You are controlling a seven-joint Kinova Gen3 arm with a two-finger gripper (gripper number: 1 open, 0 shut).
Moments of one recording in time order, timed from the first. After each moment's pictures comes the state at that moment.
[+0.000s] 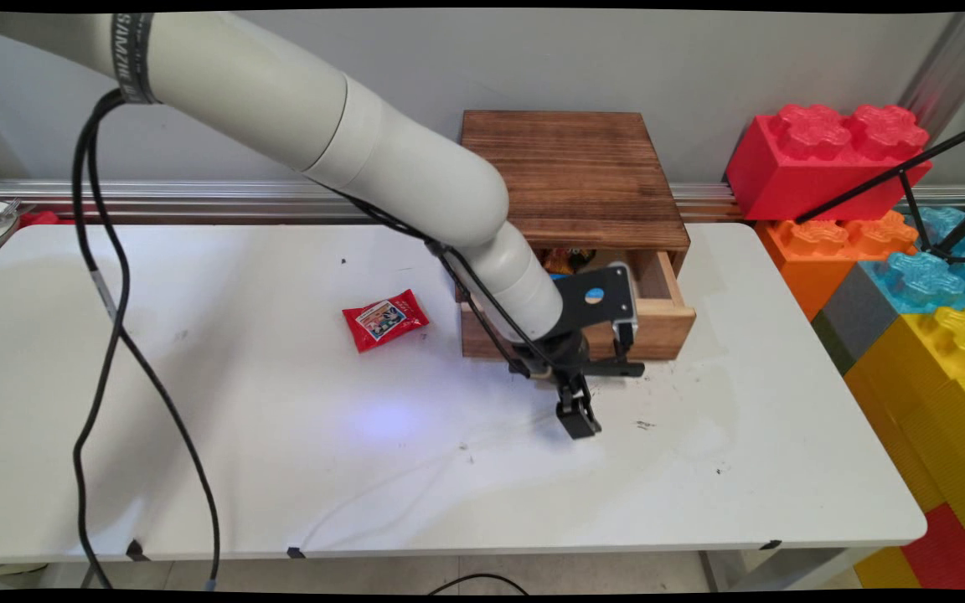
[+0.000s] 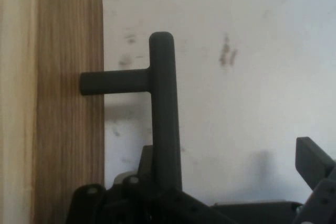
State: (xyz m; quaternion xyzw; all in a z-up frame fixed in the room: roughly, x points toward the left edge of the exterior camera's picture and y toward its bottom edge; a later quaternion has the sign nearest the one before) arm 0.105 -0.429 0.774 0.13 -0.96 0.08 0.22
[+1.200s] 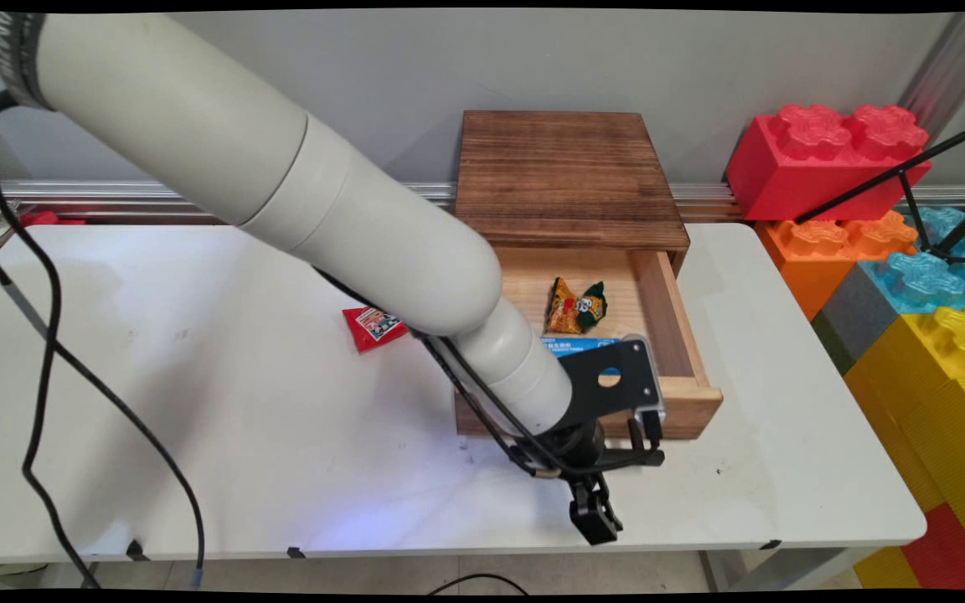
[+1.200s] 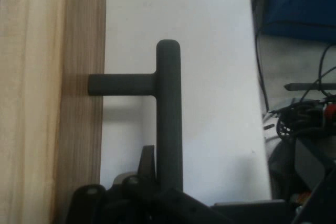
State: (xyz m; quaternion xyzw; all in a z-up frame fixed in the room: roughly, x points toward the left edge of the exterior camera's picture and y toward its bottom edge) arm 0.074 -0.328 0.784 0.16 -0.96 0.04 0.24
